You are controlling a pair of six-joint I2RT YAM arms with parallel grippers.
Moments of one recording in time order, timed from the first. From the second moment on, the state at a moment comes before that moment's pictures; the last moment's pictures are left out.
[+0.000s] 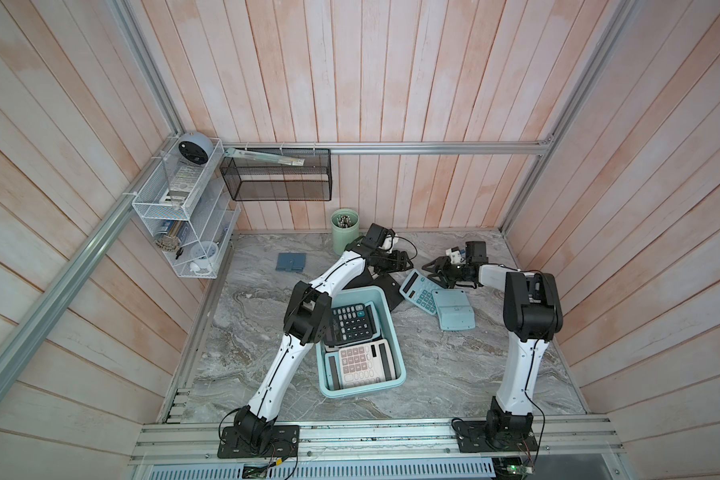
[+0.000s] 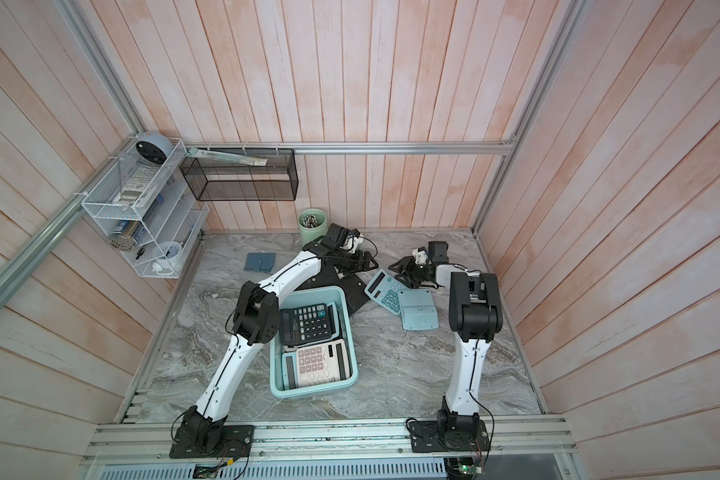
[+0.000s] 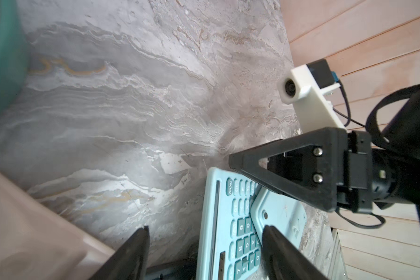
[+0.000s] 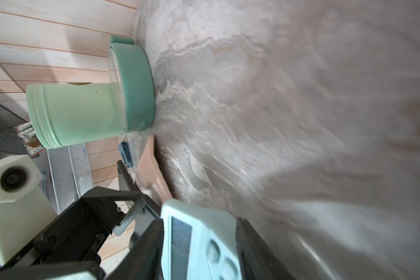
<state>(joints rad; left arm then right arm) -0.57 2.60 2.38 -0.59 0.54 -0.48 -0.01 2.10 1.35 -0.16 -0.77 0.73</state>
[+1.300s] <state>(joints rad) -0.65 2.64 2.38 -0.62 0.46 -0.43 -0.07 1.76 1.10 -0.32 -0.67 0.63</state>
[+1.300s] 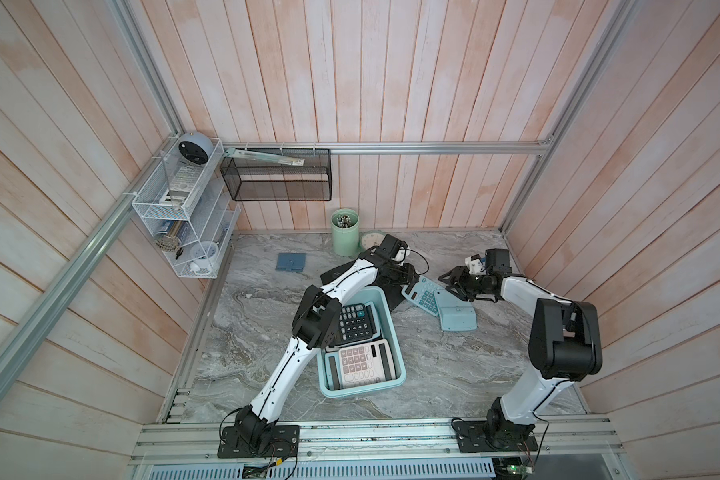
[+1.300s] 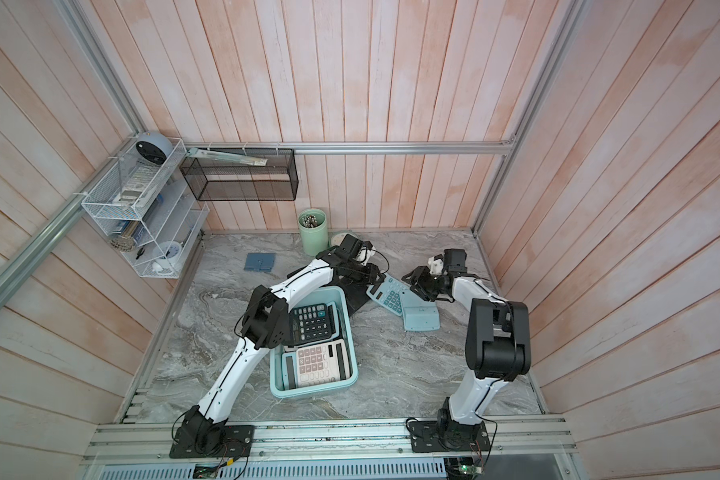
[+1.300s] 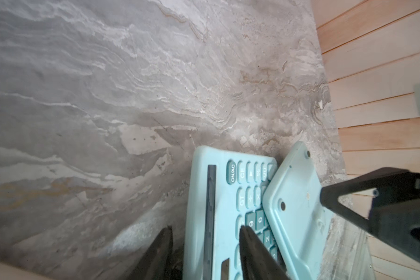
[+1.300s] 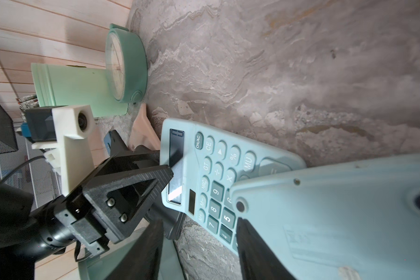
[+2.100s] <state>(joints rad) -0.67 2.54 2.30 -0.61 0.42 -0.46 -0.13 1.68 1.06 -0.36 -0.69 0.59</state>
